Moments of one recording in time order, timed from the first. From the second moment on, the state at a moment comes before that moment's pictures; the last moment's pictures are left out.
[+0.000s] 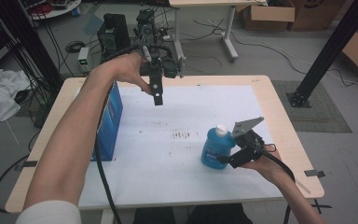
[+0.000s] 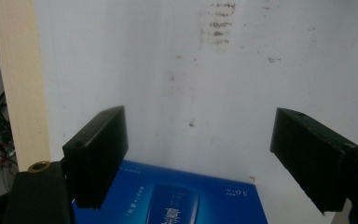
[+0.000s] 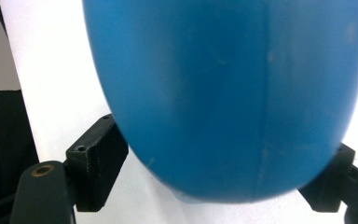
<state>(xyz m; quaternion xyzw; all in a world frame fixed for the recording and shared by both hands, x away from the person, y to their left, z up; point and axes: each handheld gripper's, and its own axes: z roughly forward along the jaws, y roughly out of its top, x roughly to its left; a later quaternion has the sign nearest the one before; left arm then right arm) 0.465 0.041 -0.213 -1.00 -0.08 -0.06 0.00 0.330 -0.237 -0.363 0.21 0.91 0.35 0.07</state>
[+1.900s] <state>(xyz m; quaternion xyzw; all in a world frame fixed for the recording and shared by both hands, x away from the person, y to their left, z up) 0.464 0.046 -0.214 -0.99 -0.09 -0.05 0.00 0.334 -0.234 -0.380 0.21 0.90 0.38 0.06</state>
